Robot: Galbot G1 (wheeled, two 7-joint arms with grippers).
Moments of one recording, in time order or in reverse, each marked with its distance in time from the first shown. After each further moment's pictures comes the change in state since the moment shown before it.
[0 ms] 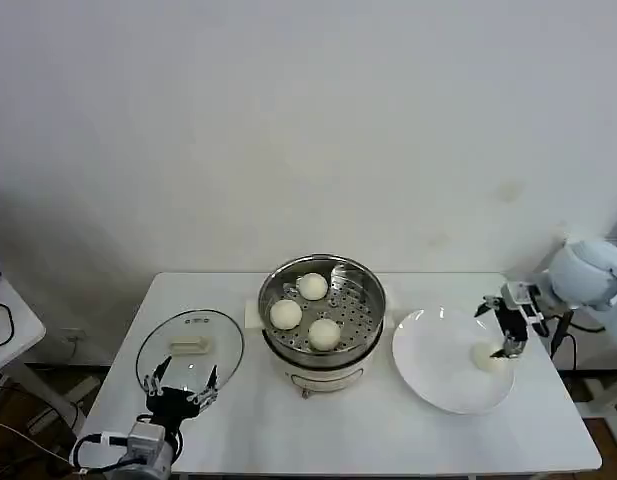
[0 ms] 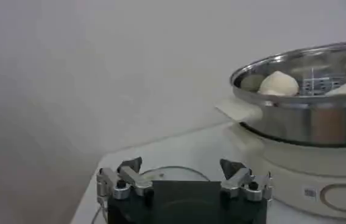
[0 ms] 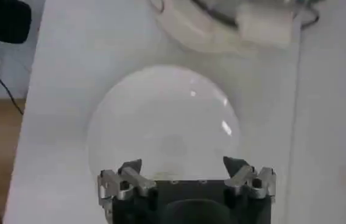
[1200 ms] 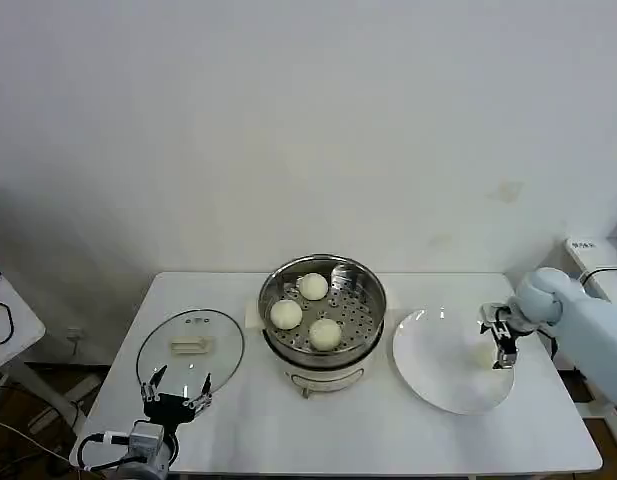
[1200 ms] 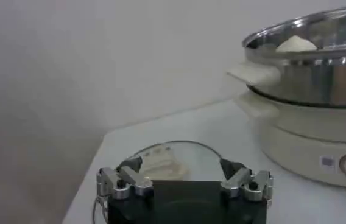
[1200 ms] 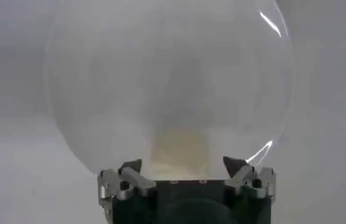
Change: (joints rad) left arm -0.031 0.002 -0.024 0.083 0.000 -0.002 -0.003; right arm -0.098 0.251 0.048 -0.338 -0.236 0.036 0.024
